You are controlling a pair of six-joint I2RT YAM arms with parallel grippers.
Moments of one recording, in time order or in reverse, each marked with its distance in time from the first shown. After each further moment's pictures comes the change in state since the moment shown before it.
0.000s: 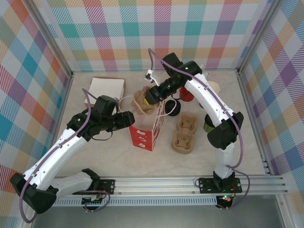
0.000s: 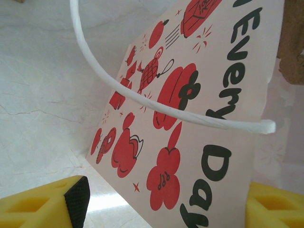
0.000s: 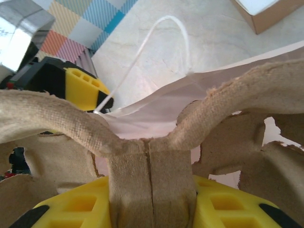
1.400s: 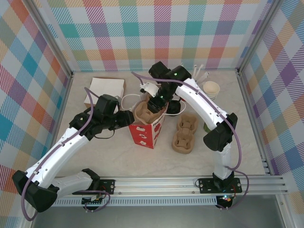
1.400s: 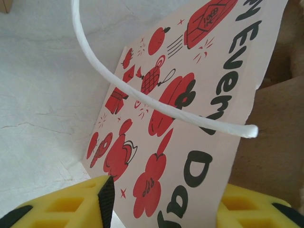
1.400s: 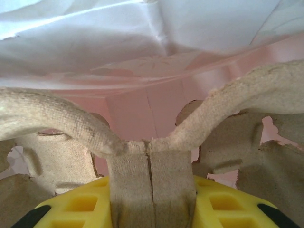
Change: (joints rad) left arm 0.000 0.022 -0.010 0.071 0.009 0.012; right arm 0.127 0.018 0.015 -0.114 0.515 -0.131
